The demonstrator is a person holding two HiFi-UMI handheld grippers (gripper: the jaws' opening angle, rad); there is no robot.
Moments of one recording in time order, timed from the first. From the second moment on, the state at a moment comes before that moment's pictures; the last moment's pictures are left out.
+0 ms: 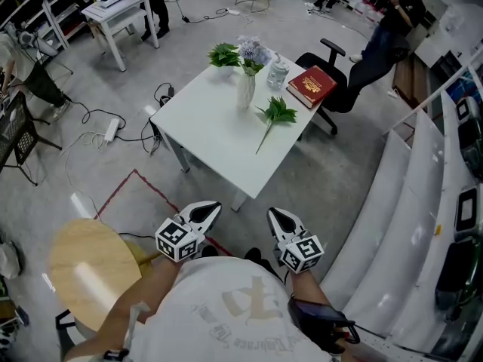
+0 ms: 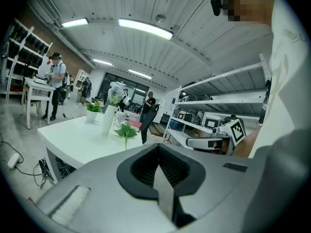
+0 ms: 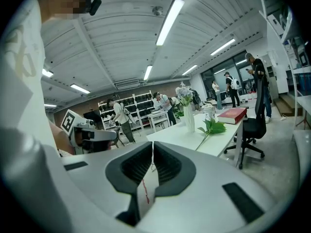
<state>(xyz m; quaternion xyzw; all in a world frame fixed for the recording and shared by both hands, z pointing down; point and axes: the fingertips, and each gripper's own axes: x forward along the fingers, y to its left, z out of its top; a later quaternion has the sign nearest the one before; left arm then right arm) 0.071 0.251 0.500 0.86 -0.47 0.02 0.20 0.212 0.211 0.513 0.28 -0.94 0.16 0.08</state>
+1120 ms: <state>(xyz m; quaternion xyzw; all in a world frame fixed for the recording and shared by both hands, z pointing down) -0.020 0.289 0.505 0.85 -0.48 0.00 0.20 0.138 0.229 0.507 0.31 -0.93 0.14 0.10</state>
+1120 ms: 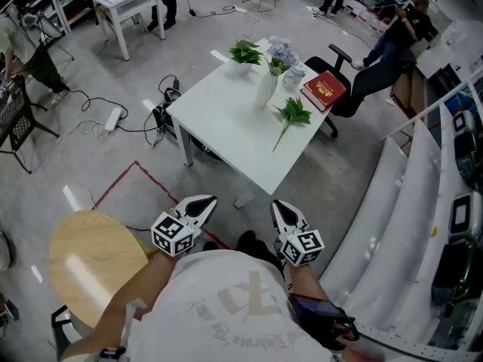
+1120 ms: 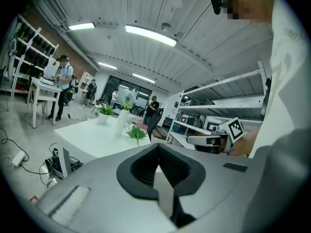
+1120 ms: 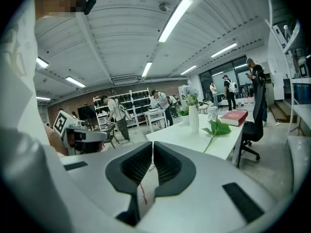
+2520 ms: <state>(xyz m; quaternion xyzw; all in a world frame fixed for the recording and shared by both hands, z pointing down) -0.007 0.096 0.519 0.85 -0.48 0.04 0.22 0.121 0.042 0.535 0.27 -0.94 0.14 0.11</state>
